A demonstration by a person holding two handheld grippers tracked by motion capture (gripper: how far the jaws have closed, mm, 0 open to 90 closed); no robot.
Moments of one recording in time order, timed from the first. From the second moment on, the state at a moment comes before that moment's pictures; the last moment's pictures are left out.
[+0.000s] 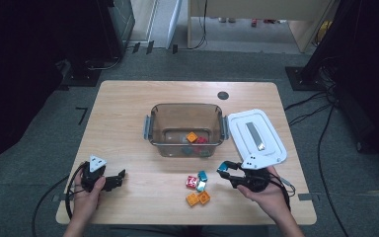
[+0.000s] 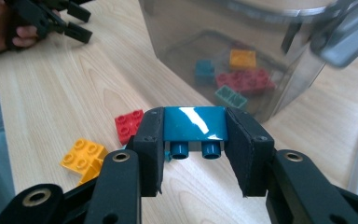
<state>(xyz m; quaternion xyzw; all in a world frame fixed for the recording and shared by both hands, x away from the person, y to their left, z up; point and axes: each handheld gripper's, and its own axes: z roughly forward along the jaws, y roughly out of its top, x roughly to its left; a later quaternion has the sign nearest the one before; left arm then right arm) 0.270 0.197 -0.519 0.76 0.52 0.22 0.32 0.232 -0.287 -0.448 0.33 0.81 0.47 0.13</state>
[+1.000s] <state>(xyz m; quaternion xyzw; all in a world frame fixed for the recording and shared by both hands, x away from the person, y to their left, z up) 0.270 0.197 -0.519 0.76 0.52 0.22 0.32 0.272 -0.276 -0.361 0.31 0.80 0.50 0.15</state>
